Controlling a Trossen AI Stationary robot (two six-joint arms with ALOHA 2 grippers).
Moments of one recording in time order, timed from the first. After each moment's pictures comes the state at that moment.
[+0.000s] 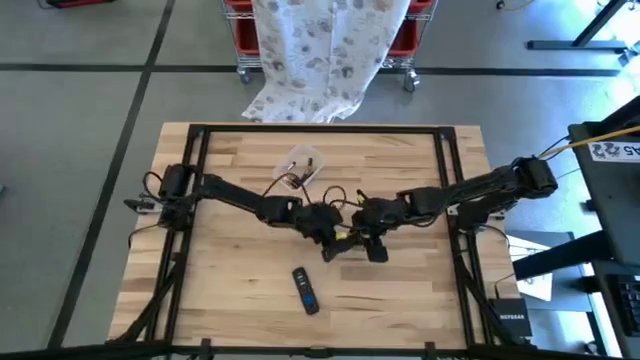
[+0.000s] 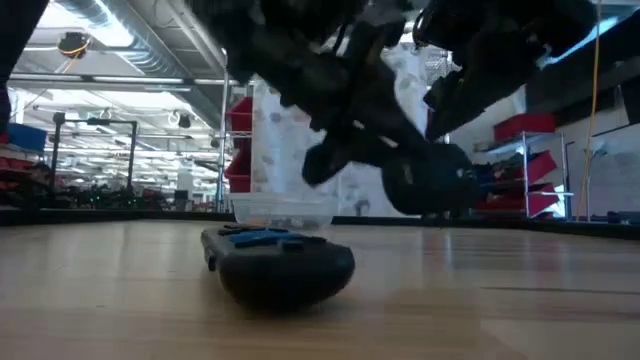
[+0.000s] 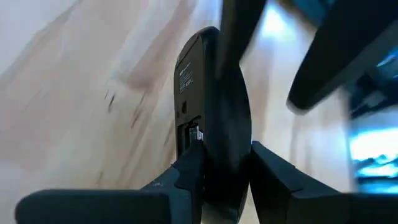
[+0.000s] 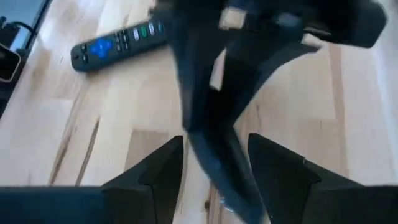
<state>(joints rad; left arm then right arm) -0.06 1.96 1.17 0.18 0.16 -0.68 0.16 1.40 0.84 -0.32 -0.12 0.14</state>
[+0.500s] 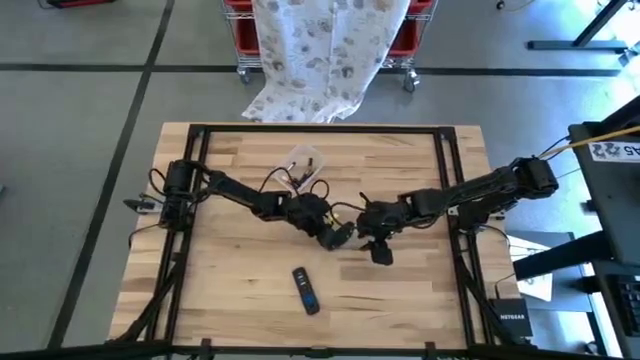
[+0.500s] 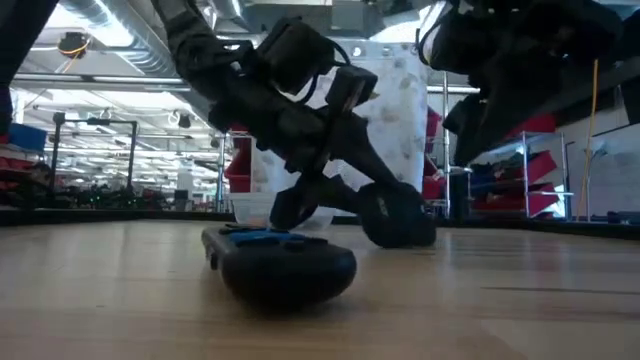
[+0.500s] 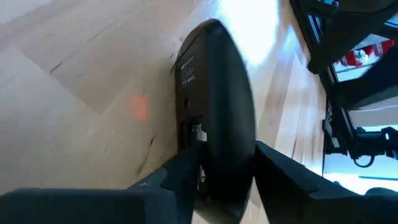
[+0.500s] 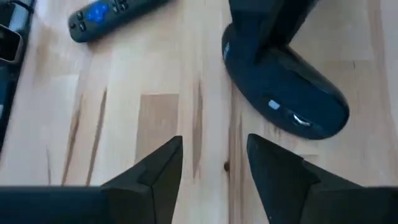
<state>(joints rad) 0.00 1.98 1.00 0.38 0.23 -0.94 0.16 1.40 0.77 -0.31 -0.18 0.26</state>
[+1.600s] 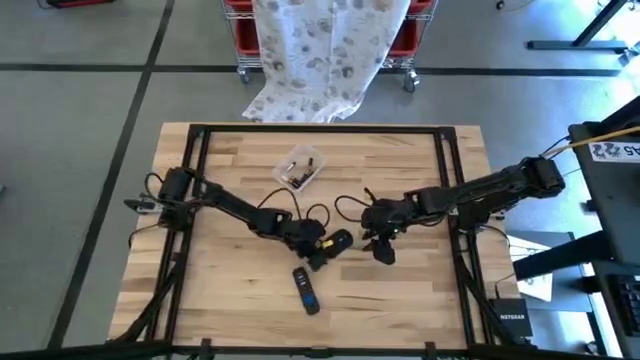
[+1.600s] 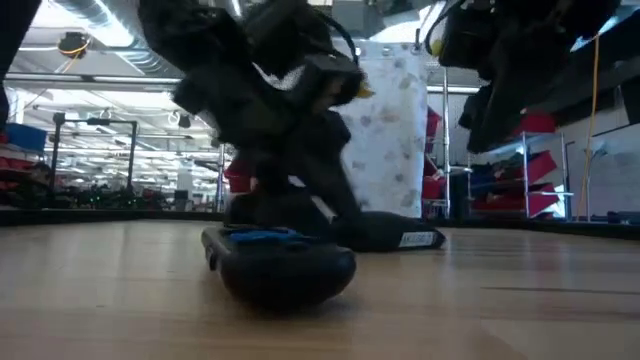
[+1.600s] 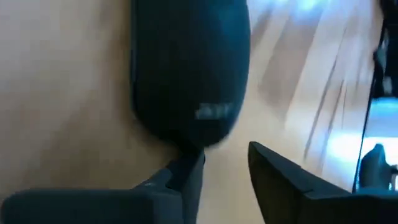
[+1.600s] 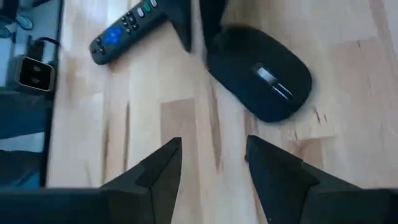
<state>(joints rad) -0.10 1.99 1.05 0.17 0.15 -0.94 0.16 1.30 0.77 -0.37 -0.21 0.42</state>
